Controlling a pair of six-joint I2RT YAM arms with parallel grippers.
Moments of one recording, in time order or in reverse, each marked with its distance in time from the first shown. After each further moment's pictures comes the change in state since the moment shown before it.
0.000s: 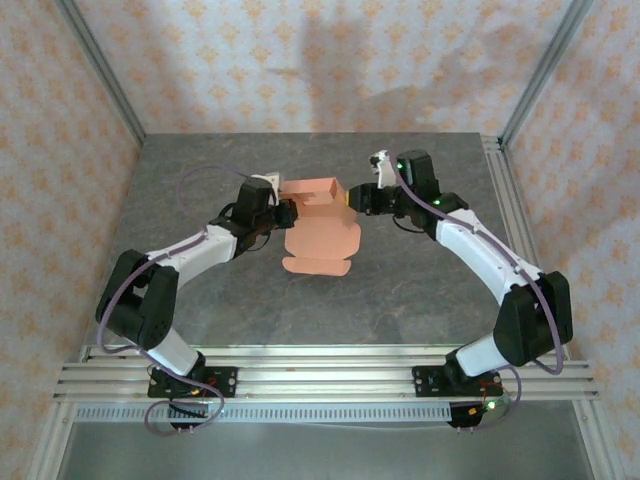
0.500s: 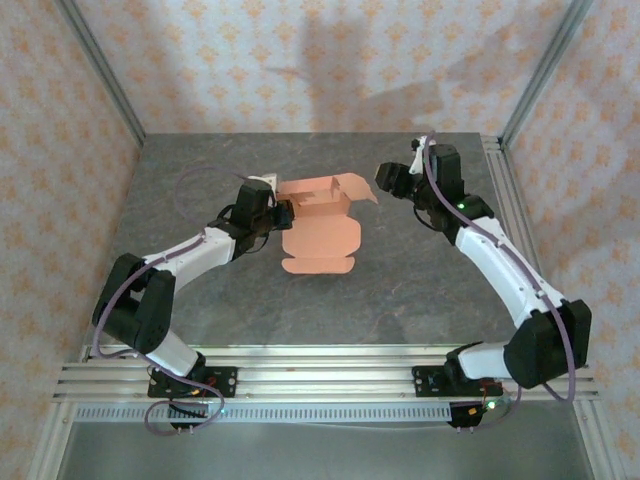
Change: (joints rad) left arm -0.005 -0.031 -0.016 -0.013 -0.049 0.003; right arm -0.092 -0.114 -0.001 -0.003 0.328 0.152
